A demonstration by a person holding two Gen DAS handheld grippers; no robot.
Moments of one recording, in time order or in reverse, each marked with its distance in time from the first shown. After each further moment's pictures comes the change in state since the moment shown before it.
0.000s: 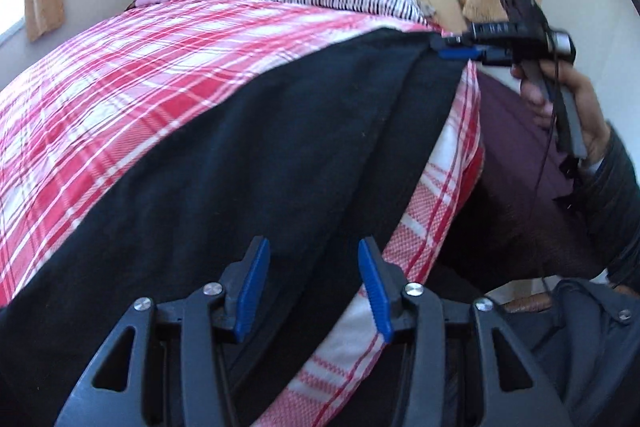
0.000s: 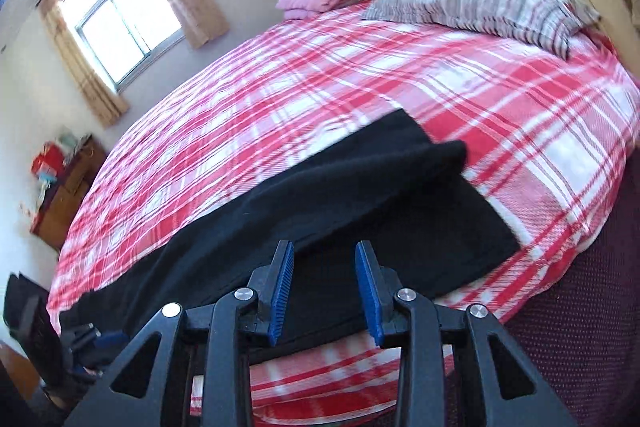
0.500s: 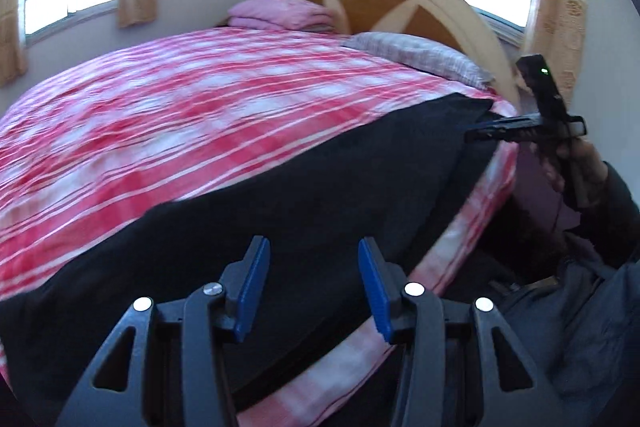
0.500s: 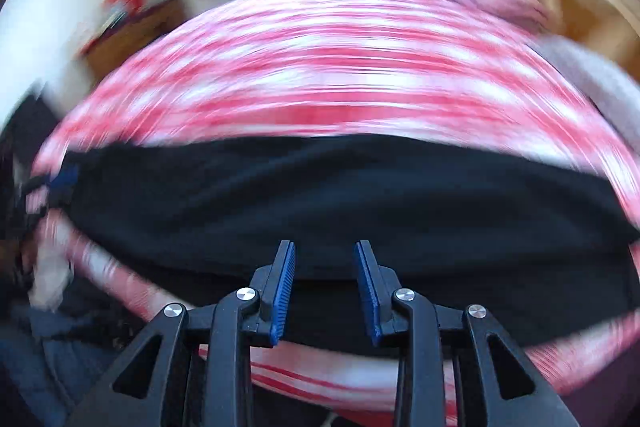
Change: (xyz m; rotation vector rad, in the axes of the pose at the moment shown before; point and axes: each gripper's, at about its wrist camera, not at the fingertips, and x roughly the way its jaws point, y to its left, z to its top) left arm -0.109 0.084 -0.067 -0.194 -0.179 0.120; right arm 0.031 0.132 -0.049 -0.440 0.139 0.059
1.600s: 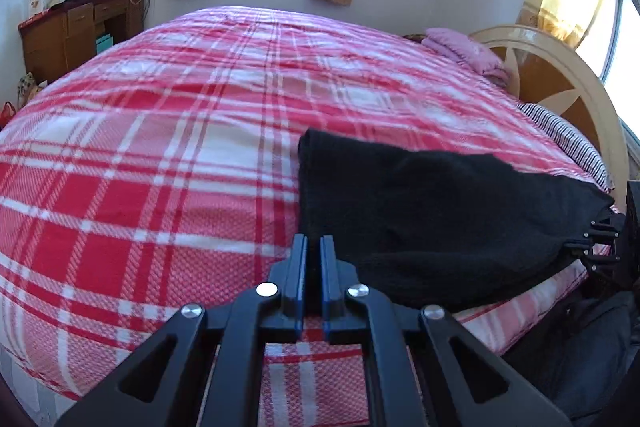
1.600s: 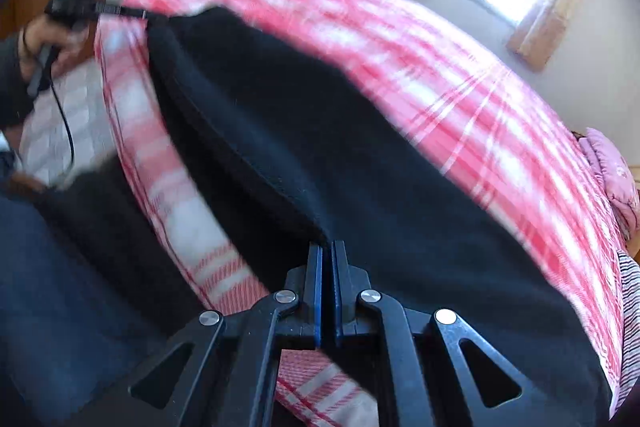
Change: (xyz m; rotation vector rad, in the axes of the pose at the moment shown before) left arm -0.136 0.188 -0.149 -0.477 -0.091 0.450; right arm 0.081 0.259 -0.065 -0.869 0.041 0.140
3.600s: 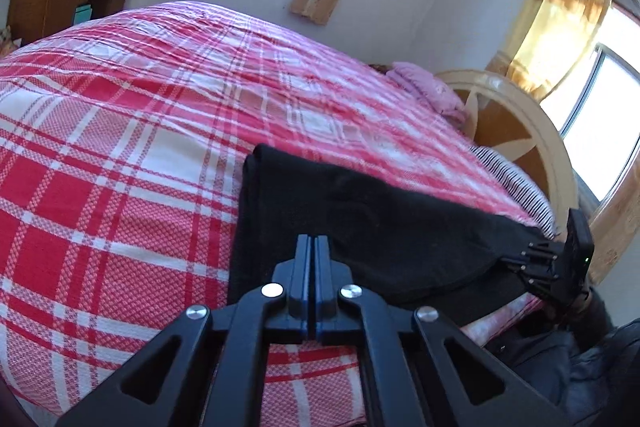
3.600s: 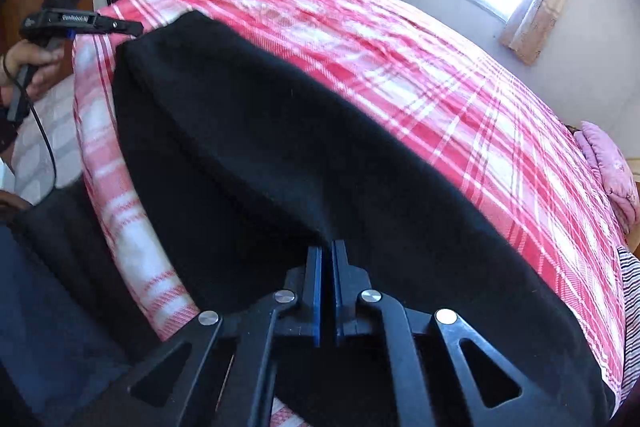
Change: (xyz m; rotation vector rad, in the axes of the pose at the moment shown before) left arm -0.008 -0.002 0.010 -0.147 -0.069 -0.243; right arm -0.022 -0.038 0.016 0.067 -0.076 -0.010
